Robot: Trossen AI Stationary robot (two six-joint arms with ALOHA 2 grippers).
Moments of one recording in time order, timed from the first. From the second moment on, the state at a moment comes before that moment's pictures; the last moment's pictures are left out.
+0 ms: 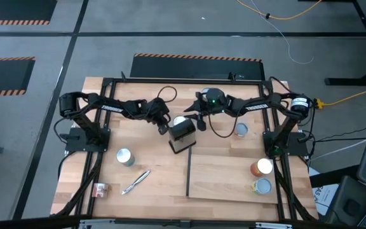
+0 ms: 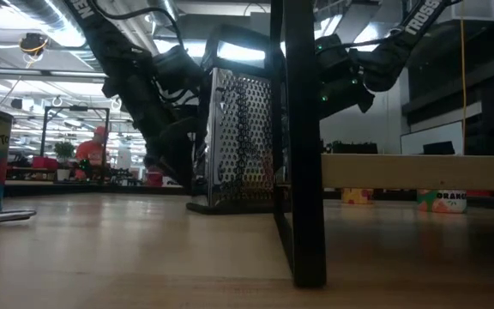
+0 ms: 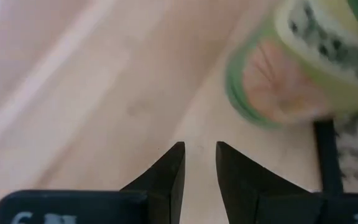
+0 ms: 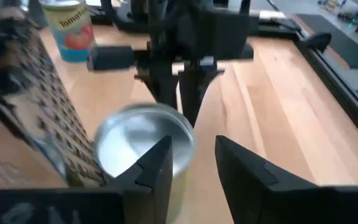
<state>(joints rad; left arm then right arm) 0.33 1.60 0.72 -0.03 0.03 -0.28 -0.35 1.74 0.85 0.46 -0.35 -0.22</state>
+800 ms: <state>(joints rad) 0.43 1.60 0.72 0.20 0.05 -0.29 -0.46 1.74 0.85 0.34 -0.35 -0.22</state>
